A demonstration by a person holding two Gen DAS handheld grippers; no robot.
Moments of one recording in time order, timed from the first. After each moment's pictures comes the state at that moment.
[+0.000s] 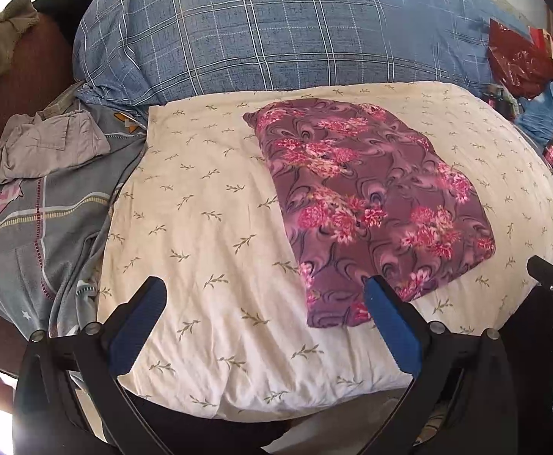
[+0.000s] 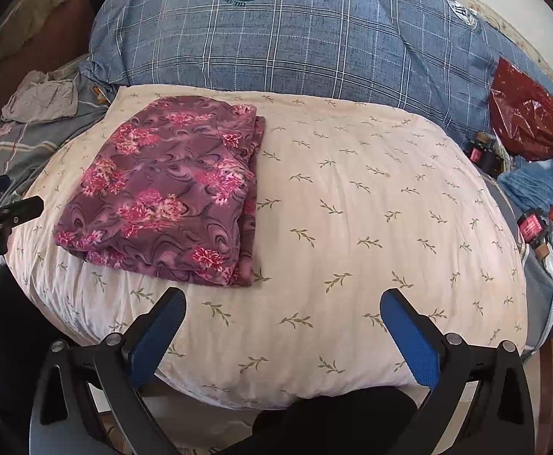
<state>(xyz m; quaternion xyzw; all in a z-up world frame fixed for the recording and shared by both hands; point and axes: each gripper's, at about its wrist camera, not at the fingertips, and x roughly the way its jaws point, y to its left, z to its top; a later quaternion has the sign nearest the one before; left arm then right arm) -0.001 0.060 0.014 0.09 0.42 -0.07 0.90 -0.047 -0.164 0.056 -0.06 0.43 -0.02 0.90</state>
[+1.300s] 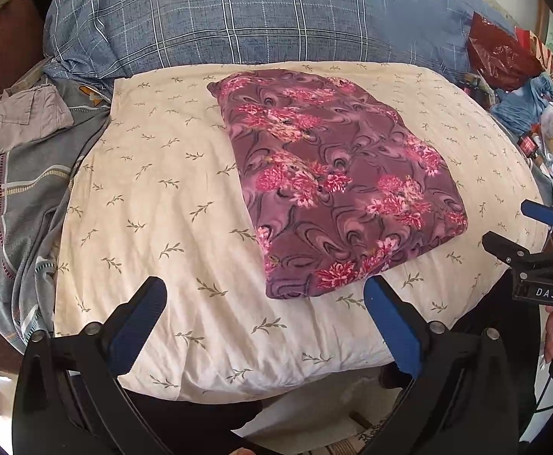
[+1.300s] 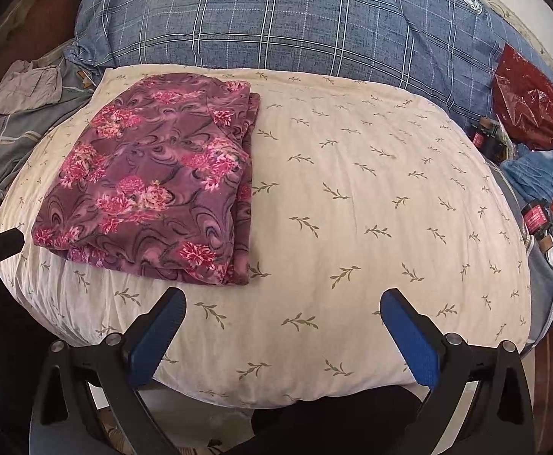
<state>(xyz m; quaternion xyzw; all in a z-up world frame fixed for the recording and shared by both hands) -0.009 0.052 -0.002 0.06 0.47 -0.13 0.87 -0.028 -0.160 0.039 -0.05 0.47 -0.04 0.88</state>
